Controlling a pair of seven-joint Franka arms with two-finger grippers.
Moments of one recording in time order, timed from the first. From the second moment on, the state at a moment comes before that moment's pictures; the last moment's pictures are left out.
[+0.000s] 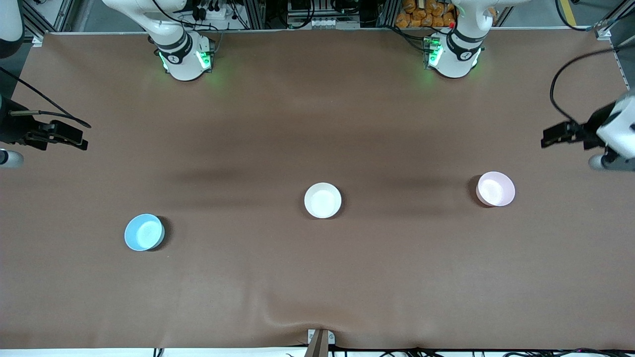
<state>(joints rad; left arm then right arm) 0.06 0.11 -0.02 -1.64 0.01 1.62 0.10 -0.05 0.07 -0.01 -1.57 0.03 1.55 -0.04</state>
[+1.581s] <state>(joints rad) 0.20 0.38 -0.02 -2.13 0.04 2.42 0.29 -0.05 0.08 -0.01 -1.61 0.03 1.57 -0.04</state>
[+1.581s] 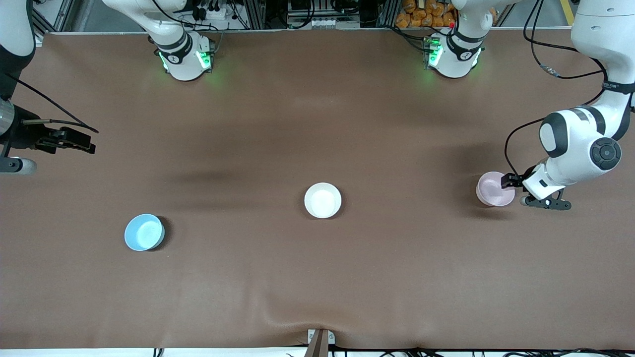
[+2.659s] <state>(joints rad) 0.17 0.40 -0.17 -1.92 0.04 2.32 0.10 -0.06 0.14 -0.01 -1.69 0.03 1.72 -0.04</state>
